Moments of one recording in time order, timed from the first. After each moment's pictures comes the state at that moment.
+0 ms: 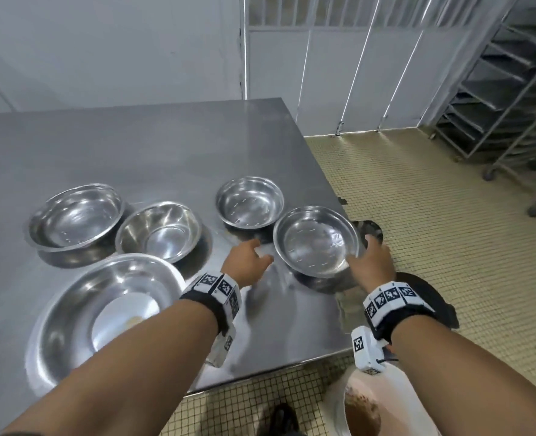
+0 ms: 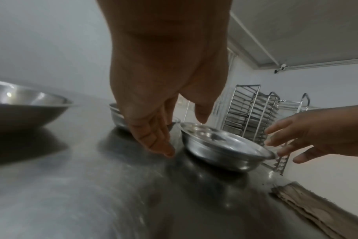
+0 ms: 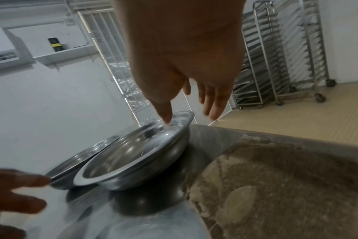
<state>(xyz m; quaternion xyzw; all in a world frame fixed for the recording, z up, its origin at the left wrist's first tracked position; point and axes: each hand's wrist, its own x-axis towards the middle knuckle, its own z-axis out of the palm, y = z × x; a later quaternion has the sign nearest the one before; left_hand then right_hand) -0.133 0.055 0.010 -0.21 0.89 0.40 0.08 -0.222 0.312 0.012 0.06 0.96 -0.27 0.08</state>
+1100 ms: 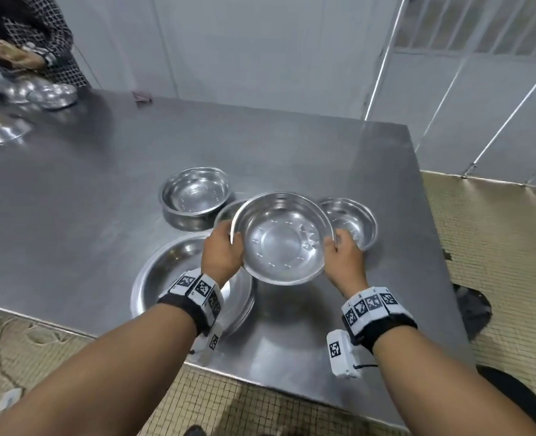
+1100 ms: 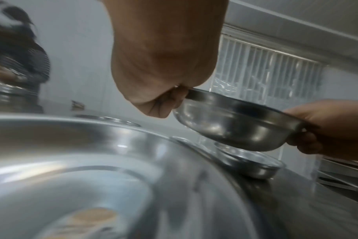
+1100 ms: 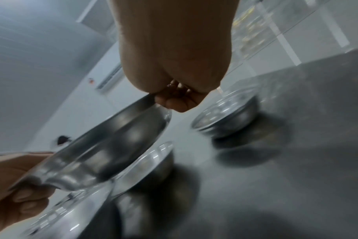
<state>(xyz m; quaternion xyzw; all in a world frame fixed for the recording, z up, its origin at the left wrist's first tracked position) -0.034 -0.057 0.048 -0.42 0.78 0.39 -0.24 -0.206 0.118 0.031 -0.22 0.85 -0.46 0.14</state>
